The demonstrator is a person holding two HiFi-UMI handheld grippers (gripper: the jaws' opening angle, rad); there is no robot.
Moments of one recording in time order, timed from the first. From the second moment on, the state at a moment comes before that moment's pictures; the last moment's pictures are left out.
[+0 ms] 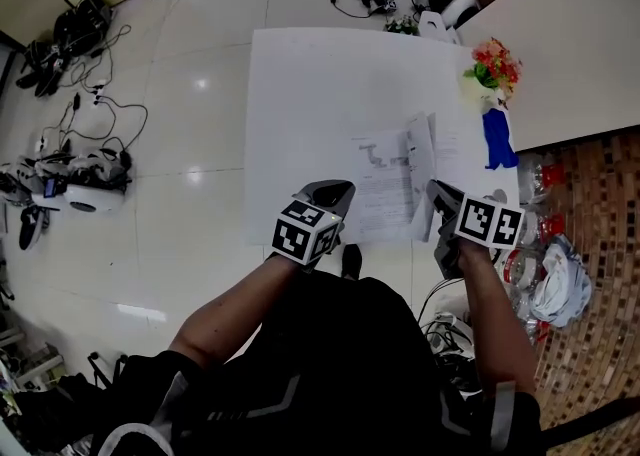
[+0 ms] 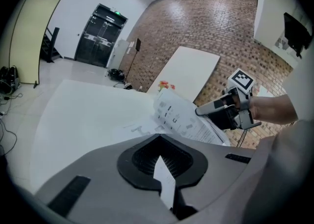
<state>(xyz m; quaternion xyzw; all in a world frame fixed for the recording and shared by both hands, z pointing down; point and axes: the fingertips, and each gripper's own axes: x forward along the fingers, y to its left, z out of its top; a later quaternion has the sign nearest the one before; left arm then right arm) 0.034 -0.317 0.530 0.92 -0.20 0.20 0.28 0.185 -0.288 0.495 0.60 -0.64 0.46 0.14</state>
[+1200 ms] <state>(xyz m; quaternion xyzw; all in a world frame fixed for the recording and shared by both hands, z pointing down) 0.084 -0.303 0.513 0.89 -0.28 0.23 0.28 0.375 -0.254 0.630 0.51 -0.65 0.55 0.12</state>
